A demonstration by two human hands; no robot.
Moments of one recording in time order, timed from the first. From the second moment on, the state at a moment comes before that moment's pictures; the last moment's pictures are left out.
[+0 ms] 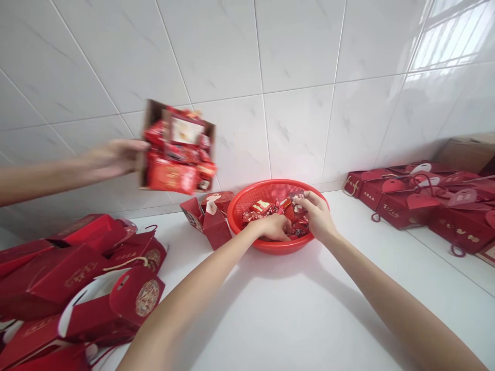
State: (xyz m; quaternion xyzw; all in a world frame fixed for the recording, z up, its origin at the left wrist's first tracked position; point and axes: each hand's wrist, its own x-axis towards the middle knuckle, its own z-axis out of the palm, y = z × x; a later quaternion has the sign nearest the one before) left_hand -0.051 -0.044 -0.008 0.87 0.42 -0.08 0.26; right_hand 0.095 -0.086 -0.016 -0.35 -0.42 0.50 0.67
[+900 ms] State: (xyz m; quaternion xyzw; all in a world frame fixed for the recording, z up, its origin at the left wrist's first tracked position) left_hand -0.090 -0.057 -0.009 0.65 0.36 0.50 0.45; right_hand 0.095 -0.088 -0.012 -0.35 -0.40 0.55 0.65
